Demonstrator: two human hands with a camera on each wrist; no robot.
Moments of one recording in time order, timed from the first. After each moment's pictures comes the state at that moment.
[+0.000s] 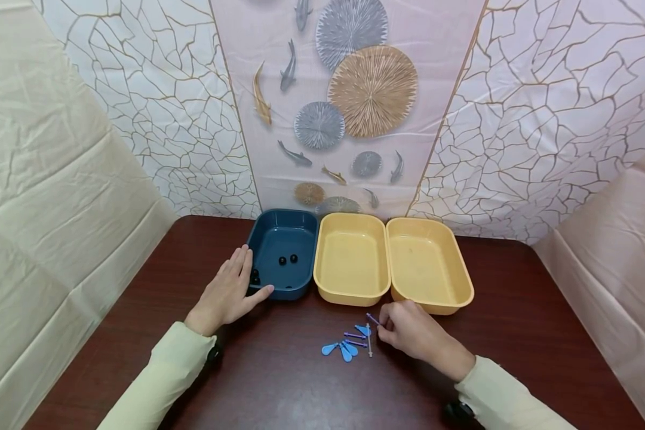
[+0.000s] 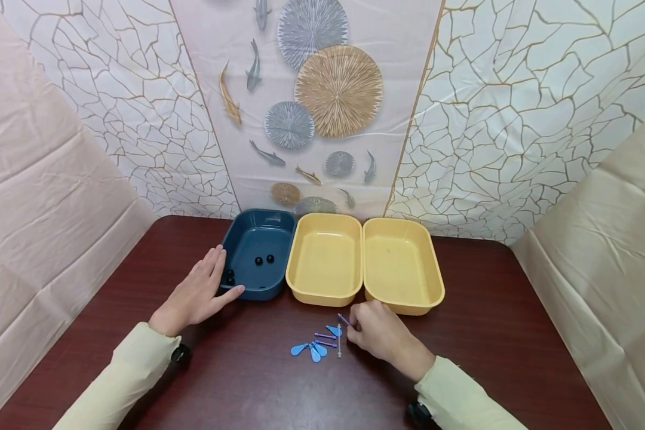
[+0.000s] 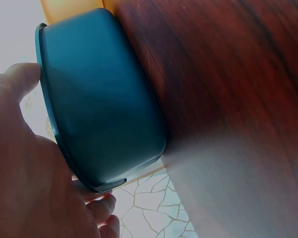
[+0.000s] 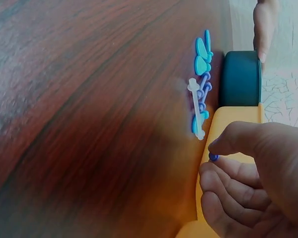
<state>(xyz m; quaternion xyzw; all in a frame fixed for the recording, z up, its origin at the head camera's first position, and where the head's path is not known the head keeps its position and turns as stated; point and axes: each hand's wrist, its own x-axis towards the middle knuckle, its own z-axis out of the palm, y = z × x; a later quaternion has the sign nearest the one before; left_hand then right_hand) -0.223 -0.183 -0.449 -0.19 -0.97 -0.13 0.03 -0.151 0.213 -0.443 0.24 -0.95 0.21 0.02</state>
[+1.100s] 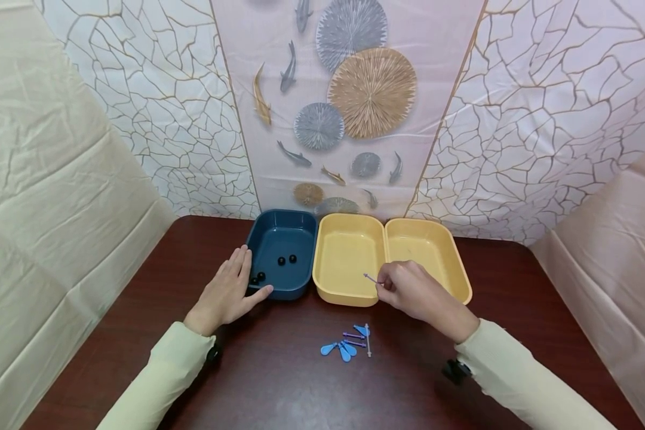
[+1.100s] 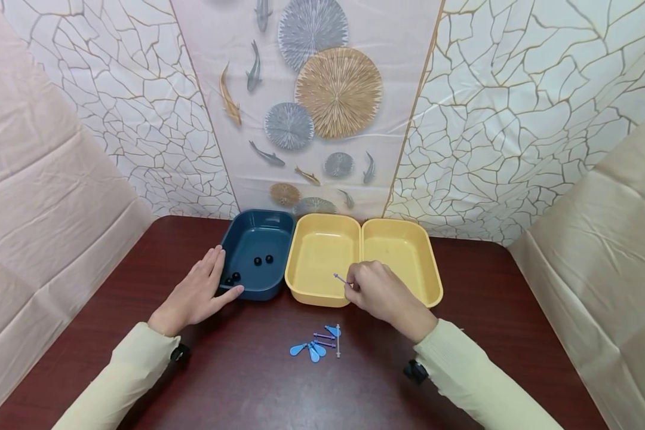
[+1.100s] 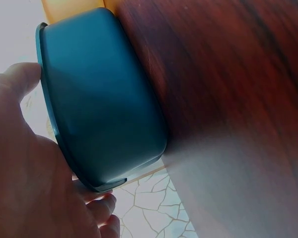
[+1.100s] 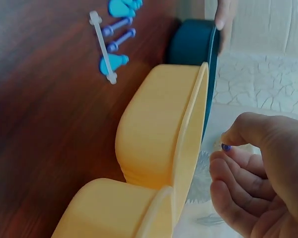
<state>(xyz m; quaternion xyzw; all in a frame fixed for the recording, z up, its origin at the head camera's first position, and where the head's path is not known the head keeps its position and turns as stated) -0.223 -0.183 -0.449 -0.19 -0.97 -0.13 0.03 -0.187 0.210 -0.381 0.27 -0.94 0.17 0.11</state>
